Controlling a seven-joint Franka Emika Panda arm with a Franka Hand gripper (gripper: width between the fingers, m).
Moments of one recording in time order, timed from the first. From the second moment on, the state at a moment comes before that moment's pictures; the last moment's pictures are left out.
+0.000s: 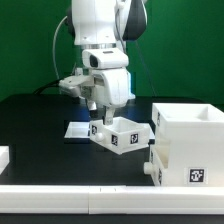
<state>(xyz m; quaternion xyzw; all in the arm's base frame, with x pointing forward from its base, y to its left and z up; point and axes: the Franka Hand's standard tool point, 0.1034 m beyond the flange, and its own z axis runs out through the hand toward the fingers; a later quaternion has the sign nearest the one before) 0.366 -0.041 0.032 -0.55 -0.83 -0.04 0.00</state>
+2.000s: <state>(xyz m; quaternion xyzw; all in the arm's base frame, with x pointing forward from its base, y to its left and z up) 0.440 -0.024 0.078 -0.73 -0.68 -0.04 -0.05</state>
